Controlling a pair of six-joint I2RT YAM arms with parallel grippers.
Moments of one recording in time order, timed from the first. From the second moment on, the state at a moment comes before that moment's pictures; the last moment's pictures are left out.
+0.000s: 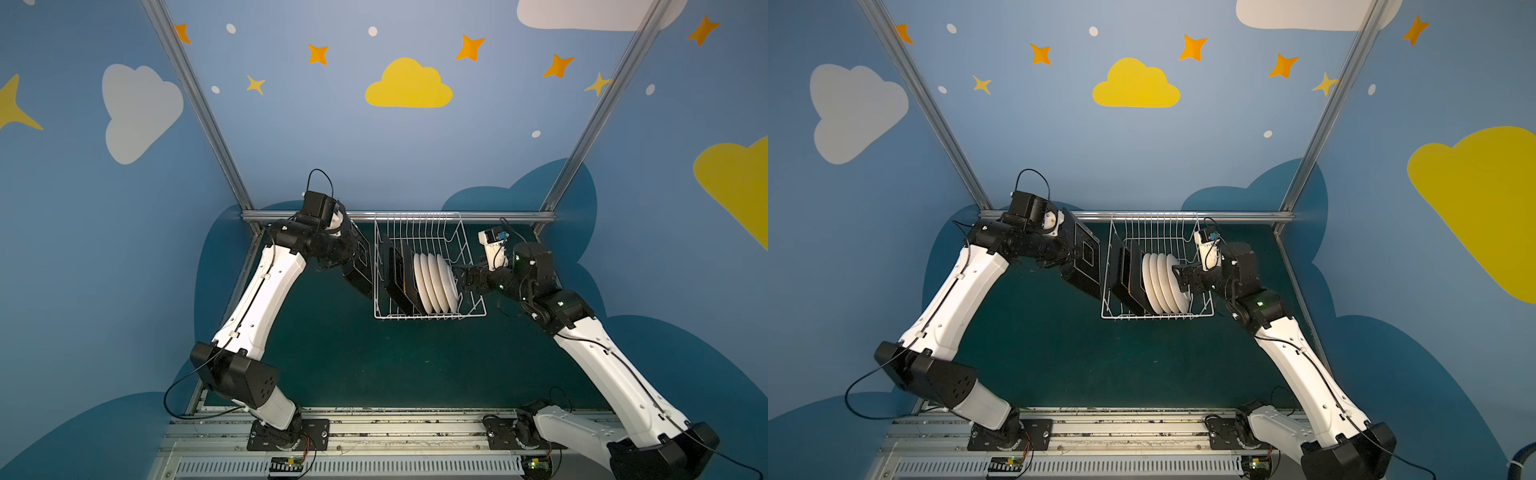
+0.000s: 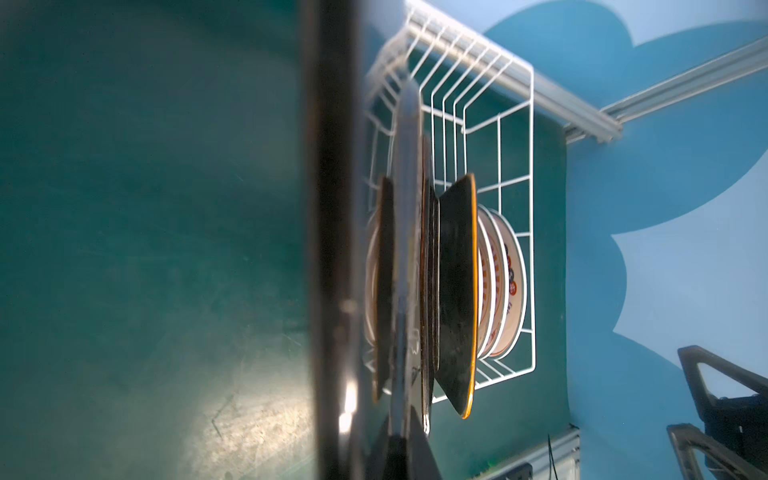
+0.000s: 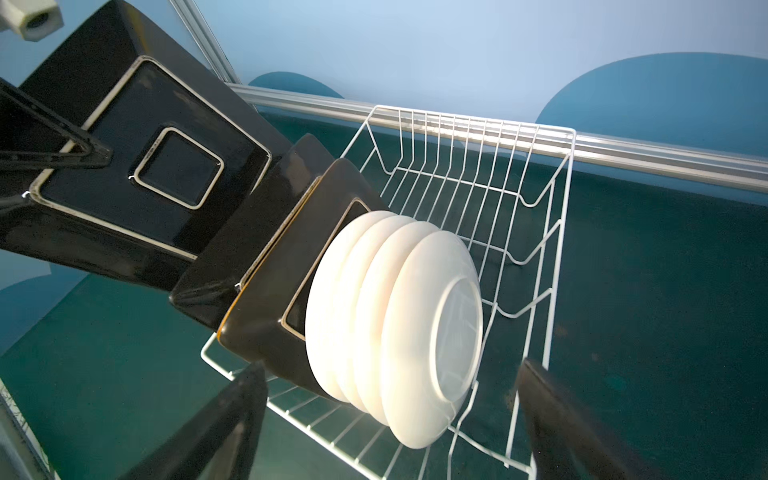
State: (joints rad) left arm -0.27 1.57 1.80 -1.11 0.27 -0.52; right arm 0.43 1.10 1.13 -0.48 -0.17 0.11
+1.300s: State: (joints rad) left arm -0.40 1.15 1.12 -0.37 0.07 0.50; right arm 0.44 1.48 1.63 -0.56 -0.47 0.78
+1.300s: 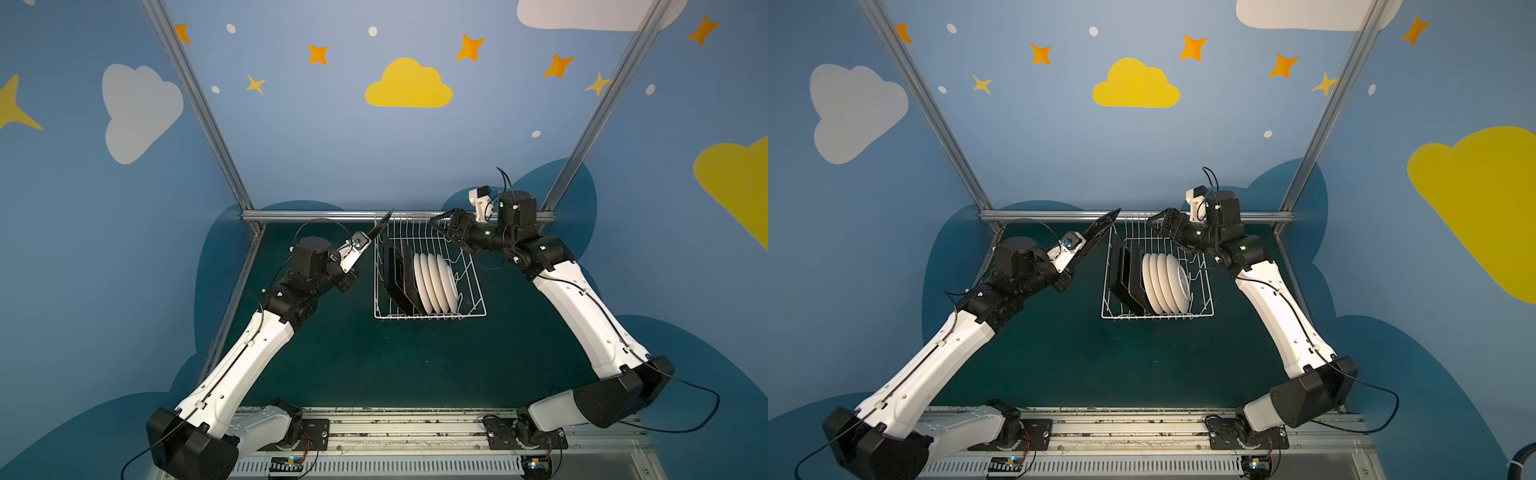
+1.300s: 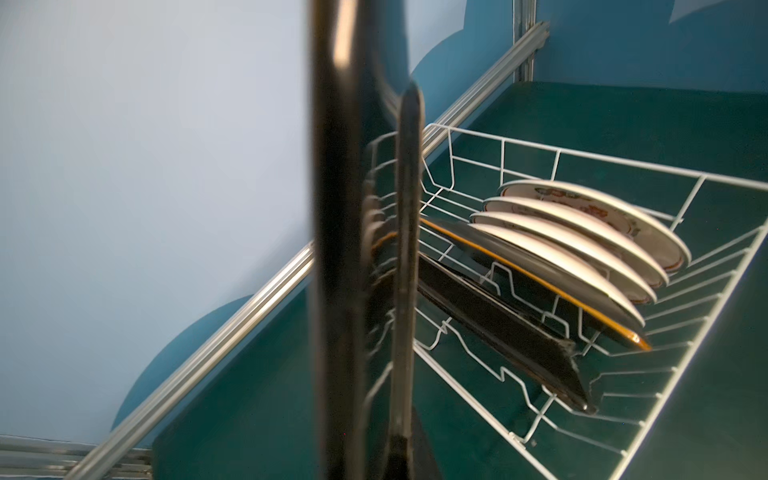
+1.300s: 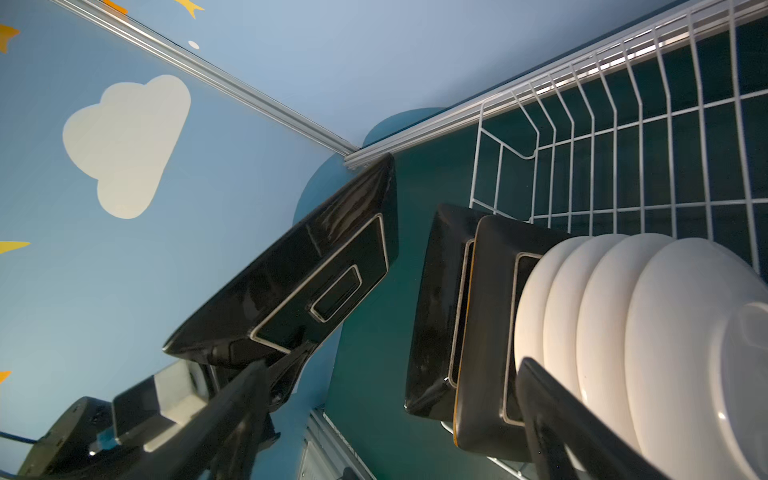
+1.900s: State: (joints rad) left arm -0.45 1.07 0.95 -0.17 0.01 0.78; right arm 0.50 1.62 1.74 -0.55 -0.54 0.92
